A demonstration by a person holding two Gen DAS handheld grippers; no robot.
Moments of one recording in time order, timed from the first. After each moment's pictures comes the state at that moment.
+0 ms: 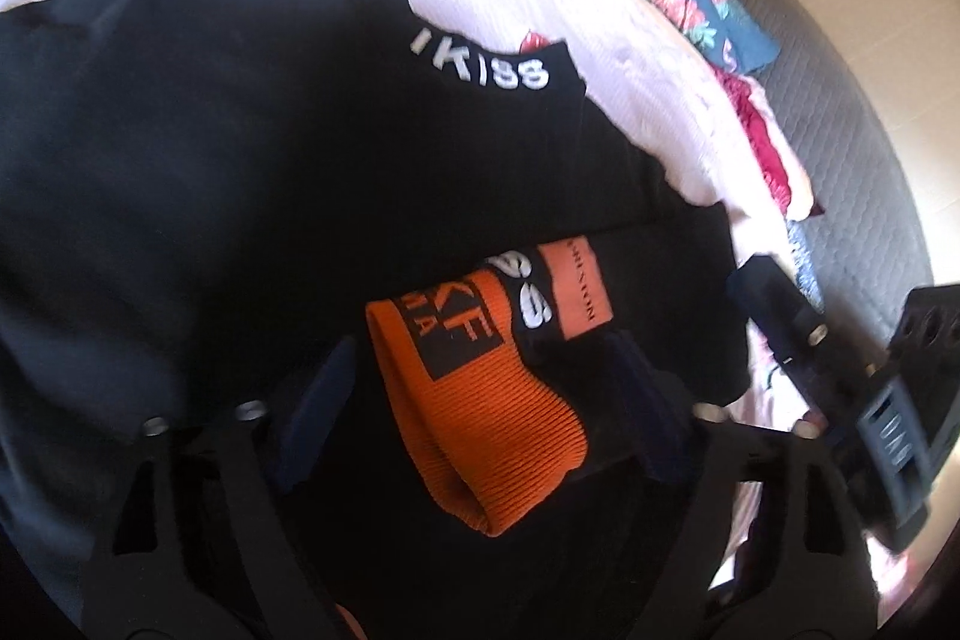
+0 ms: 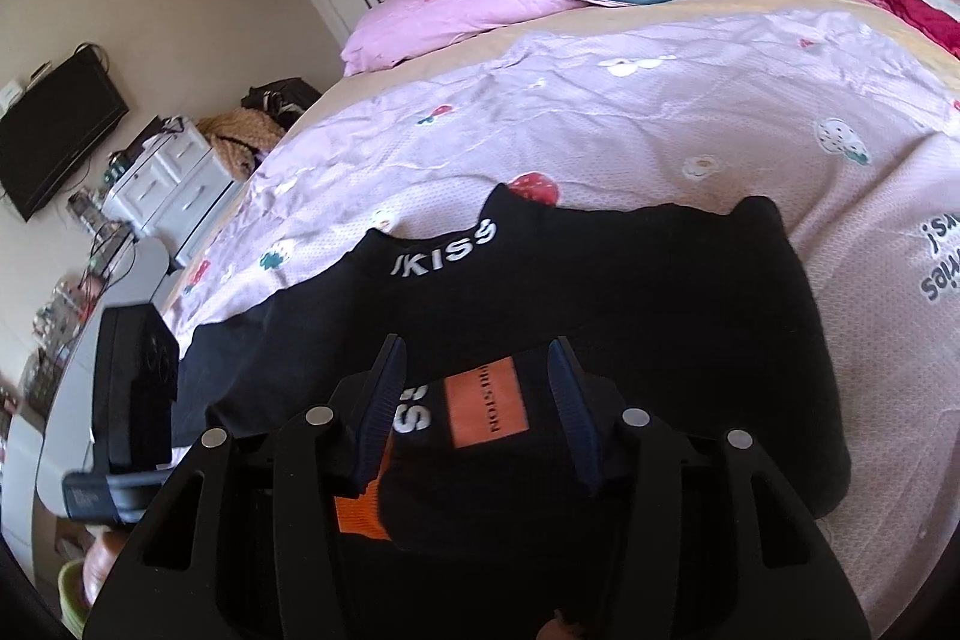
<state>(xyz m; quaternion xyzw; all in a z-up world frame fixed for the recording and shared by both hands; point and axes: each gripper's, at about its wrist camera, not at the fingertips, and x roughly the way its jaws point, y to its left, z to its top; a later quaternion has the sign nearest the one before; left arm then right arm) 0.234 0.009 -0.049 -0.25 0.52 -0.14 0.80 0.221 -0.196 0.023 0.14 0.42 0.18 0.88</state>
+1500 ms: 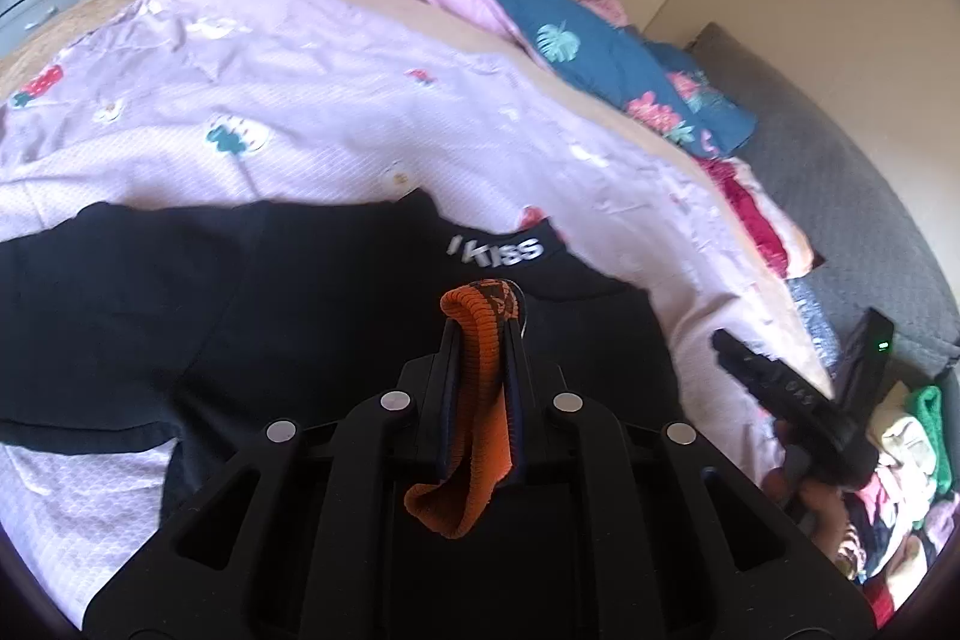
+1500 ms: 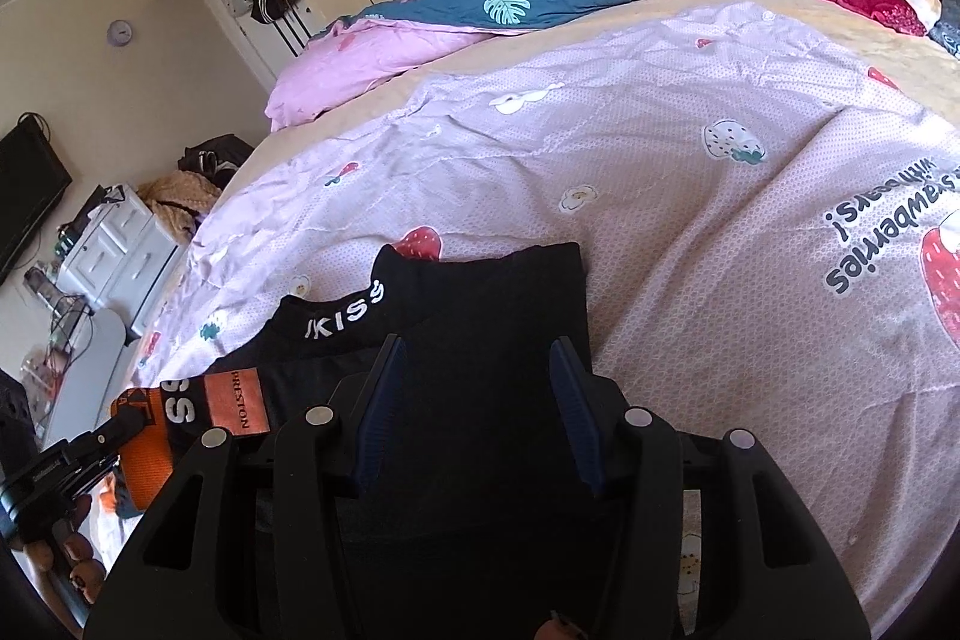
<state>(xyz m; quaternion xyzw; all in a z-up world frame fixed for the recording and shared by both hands) 0.195 0.063 0.035 -0.20 0.39 -0.09 0.89 0.228 -0.248 0.029 0.17 0.41 0.09 0.89</state>
